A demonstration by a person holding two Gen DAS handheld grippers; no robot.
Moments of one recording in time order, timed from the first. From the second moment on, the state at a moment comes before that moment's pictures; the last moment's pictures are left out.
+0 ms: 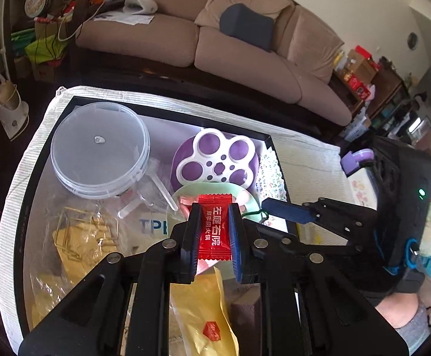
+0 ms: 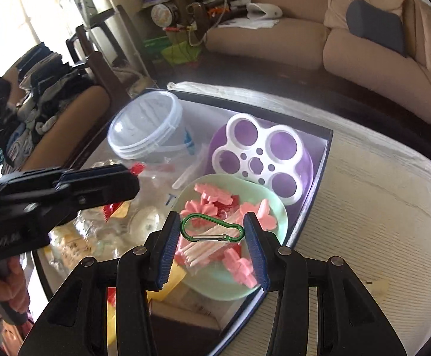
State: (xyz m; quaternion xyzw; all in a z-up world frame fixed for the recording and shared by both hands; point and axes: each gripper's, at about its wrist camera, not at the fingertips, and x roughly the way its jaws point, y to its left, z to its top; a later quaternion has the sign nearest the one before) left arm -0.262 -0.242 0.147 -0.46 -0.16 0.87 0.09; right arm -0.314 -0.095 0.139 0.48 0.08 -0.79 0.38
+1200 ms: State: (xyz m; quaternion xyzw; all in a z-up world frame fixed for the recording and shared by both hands) left arm -0.282 -0.195 0.113 -0.51 -0.13 0.85 0.05; right arm -0.278 -0.023 0.177 0.42 0.08 -0.82 0.37
